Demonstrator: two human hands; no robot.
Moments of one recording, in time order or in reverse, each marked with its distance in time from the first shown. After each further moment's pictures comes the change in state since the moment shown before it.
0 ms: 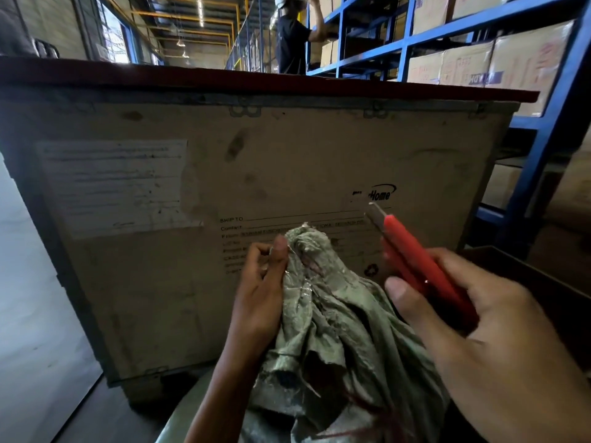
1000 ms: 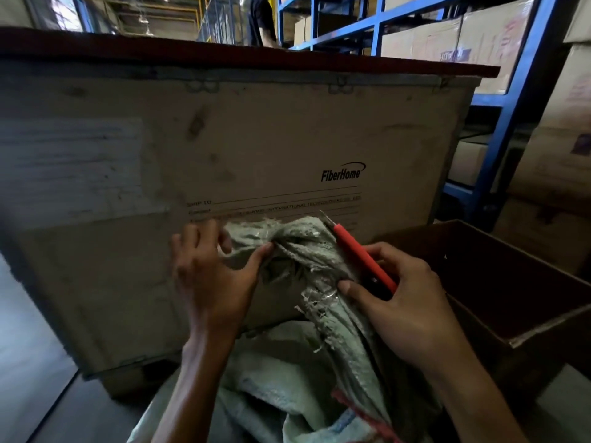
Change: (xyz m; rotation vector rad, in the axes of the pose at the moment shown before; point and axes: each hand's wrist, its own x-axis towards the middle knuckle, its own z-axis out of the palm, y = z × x) left_hand 0.008 -0.021 -0.010 0.855 0.396 0.557; right_hand 0.025 0.076 0.027 0.095 -0.003 0.084
